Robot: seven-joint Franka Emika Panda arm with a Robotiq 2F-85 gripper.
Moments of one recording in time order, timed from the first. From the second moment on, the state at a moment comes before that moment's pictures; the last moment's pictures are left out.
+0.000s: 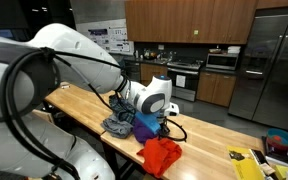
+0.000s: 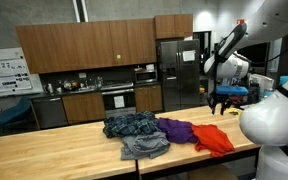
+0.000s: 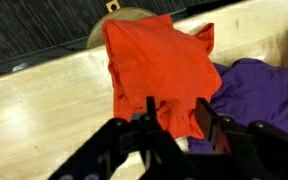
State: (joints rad) arm -0.19 -0.46 -0.12 -2.76 0.06 2.34 0.05
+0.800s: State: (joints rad) arm -0.16 -0.14 -0.15 -2.48 0.12 2.30 -0.04
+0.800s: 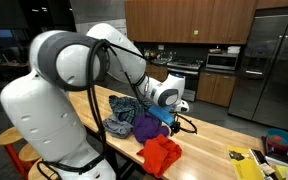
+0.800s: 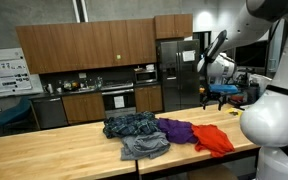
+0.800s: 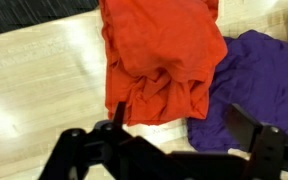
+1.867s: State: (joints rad) arm -0.14 0.26 -0.13 -2.16 0.20 2.28 0.06
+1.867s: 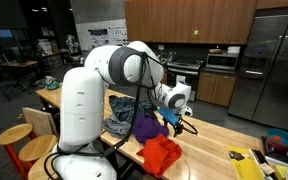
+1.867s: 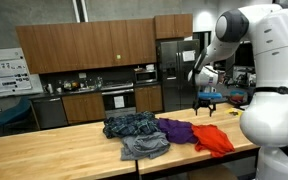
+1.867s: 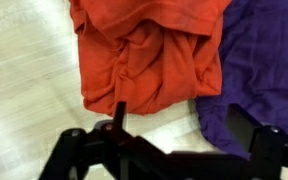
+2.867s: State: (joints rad) arm -0.11 0.24 -0.13 -2.25 0.20 2.49 0.20
